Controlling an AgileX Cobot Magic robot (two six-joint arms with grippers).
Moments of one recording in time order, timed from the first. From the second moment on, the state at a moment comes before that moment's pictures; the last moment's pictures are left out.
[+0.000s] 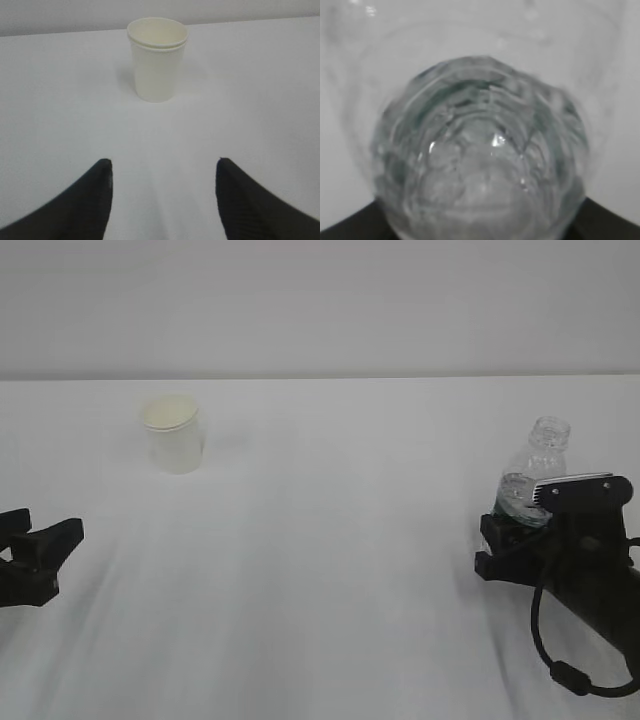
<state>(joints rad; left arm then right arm) -0.09 1.70 -0.17 0.21 -1.14 -0.12 0.25 2.06 -0.44 0.11 -1.12 -0.01</state>
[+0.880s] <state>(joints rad) -0.09 1.70 -0.17 0.21 -1.14 -0.12 0.25 1.94 -0.40 0.06 -1.12 -0.01</state>
